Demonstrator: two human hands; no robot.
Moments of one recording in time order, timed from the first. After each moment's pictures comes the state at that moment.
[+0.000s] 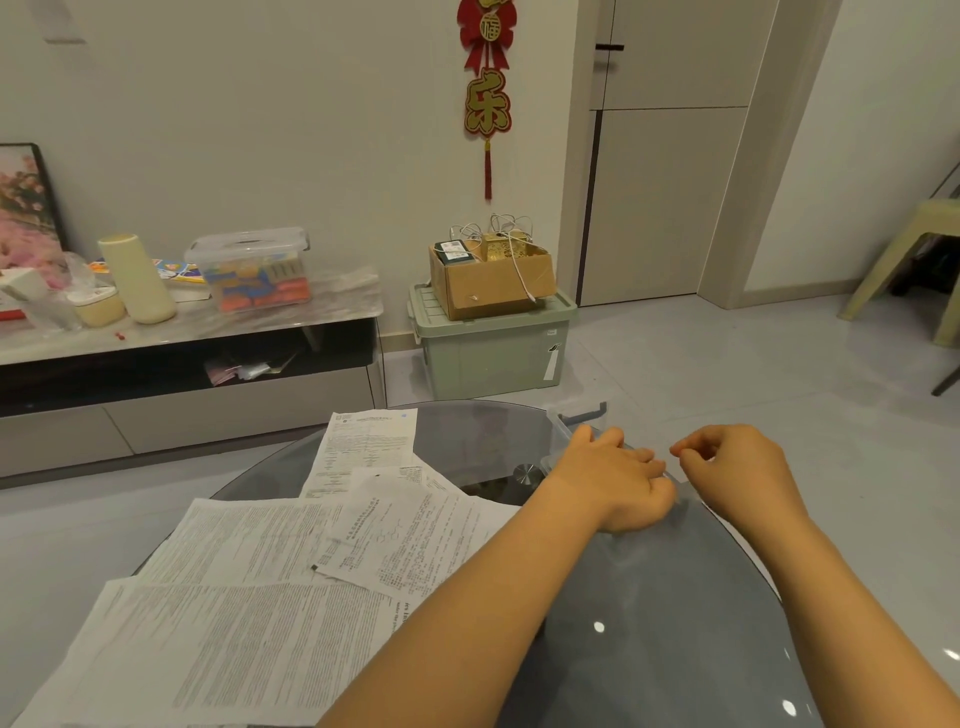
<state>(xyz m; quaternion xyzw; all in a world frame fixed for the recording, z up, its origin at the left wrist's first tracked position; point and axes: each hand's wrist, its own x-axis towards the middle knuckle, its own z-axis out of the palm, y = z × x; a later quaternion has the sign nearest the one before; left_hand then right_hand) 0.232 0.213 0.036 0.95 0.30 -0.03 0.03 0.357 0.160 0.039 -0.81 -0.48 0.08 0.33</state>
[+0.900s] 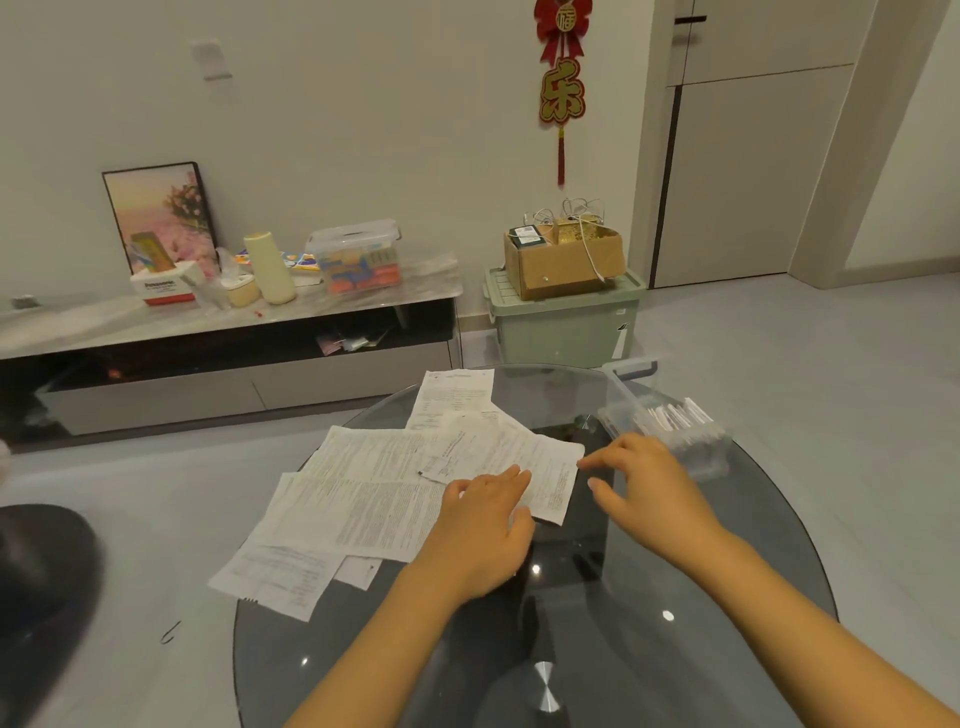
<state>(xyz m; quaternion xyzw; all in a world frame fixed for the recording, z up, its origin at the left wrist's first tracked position) 0.055 0.087 0.026 0.82 0.53 0.09 0.18 0.249 0.091 0.024 -0.63 -0.72 0.09 0.26</state>
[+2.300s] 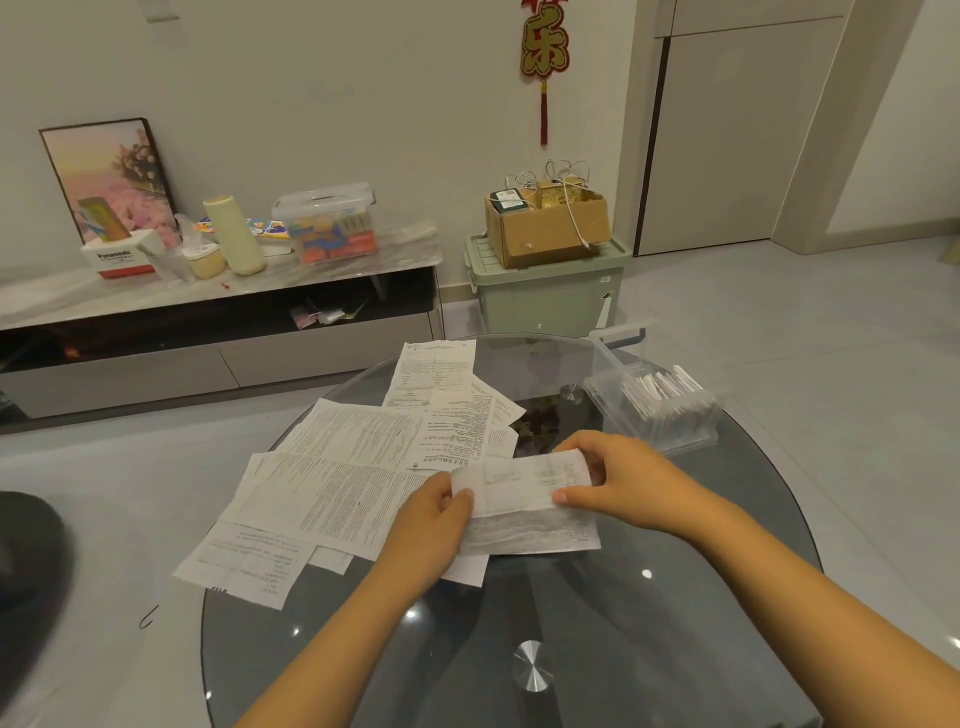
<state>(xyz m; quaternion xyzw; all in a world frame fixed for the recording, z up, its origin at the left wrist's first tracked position) 0.033 0.090 -0.008 0.61 0.60 0.31 0.42 0.251 0.094 0.025 -0.60 -0.73 0.29 0.18</state>
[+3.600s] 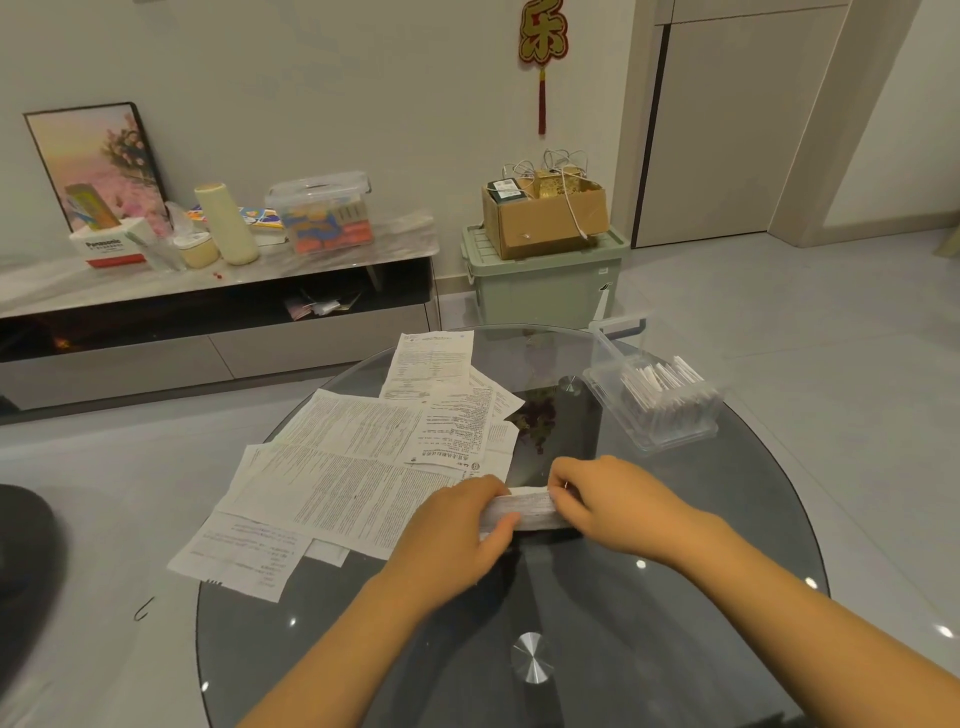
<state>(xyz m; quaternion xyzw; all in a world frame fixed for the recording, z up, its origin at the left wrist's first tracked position) 0.037 0.091 -0.026 0.84 0.47 0.21 0.18 0.233 0.082 0.013 -0.59 -0.79 0.16 0.06</state>
